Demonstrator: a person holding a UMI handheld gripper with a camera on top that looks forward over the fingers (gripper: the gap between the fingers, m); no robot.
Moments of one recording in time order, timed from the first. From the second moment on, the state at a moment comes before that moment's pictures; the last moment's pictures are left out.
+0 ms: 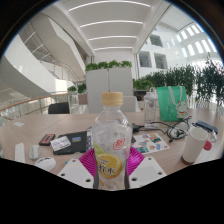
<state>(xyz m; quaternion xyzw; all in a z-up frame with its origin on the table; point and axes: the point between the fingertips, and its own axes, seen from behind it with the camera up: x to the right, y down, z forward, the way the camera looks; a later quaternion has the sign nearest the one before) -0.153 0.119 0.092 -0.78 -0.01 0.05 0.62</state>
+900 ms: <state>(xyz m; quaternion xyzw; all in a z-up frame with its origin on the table) 0.010 0.150 0.201 -0.34 0.60 0.69 0.22</state>
